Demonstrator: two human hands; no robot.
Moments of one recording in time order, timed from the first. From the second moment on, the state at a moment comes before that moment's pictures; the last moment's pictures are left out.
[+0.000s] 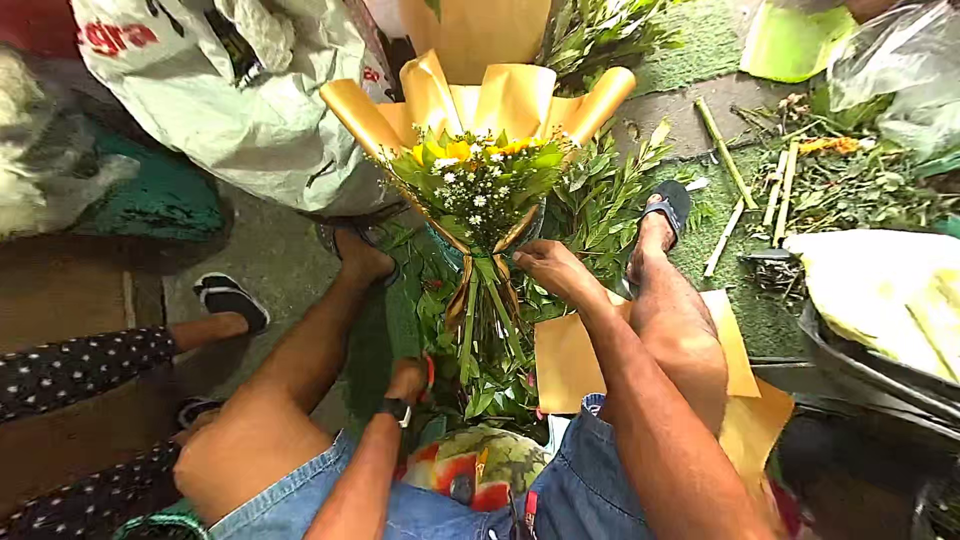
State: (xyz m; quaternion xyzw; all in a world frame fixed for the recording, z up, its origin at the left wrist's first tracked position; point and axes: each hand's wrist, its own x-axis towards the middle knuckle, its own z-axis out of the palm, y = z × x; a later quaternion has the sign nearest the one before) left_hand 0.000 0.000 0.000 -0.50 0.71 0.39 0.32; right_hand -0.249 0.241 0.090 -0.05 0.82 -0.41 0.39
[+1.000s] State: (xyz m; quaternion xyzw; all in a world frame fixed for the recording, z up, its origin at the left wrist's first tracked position) left_hand -0.122 0.061 0.155 -0.30 0.51 0.76 0.28; right_hand -0.250 0.235 0.083 -0.04 0.84 -0.43 0.32
